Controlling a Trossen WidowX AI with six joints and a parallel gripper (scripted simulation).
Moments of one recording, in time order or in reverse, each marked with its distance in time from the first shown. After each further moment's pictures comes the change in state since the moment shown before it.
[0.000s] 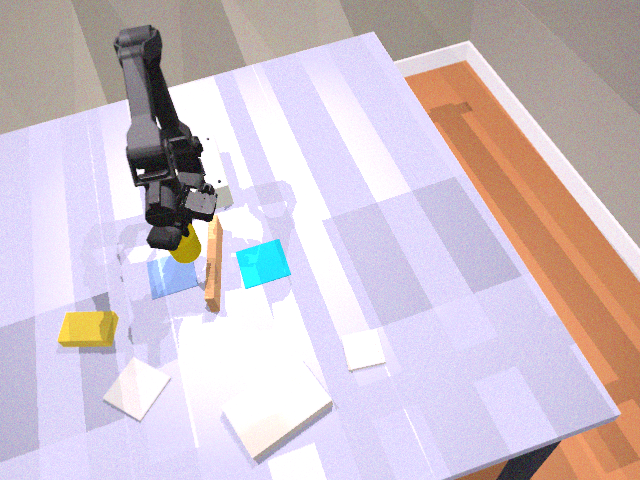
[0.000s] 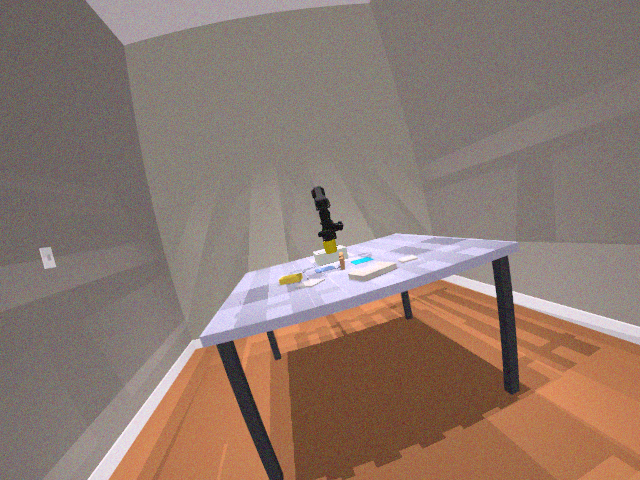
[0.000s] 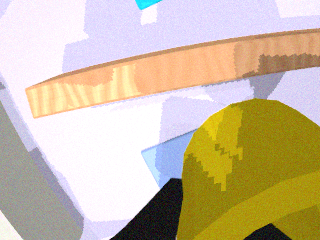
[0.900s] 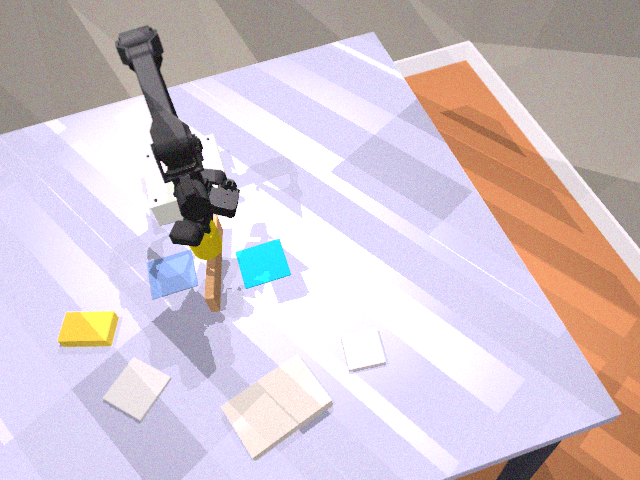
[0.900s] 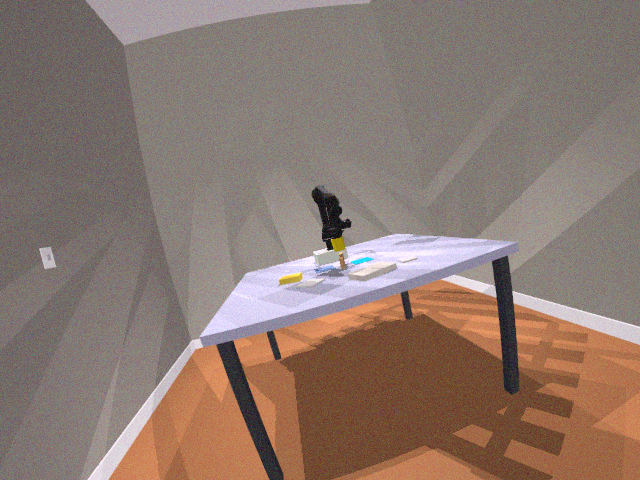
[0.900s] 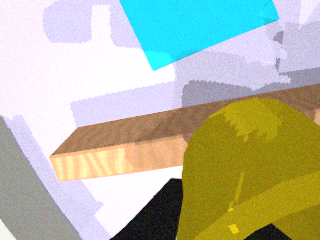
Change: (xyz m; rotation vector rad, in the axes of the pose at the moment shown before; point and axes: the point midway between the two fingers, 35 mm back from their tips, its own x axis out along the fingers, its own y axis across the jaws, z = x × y) arm -0.003 0.014 0.045 0.000 -0.007 -0.004
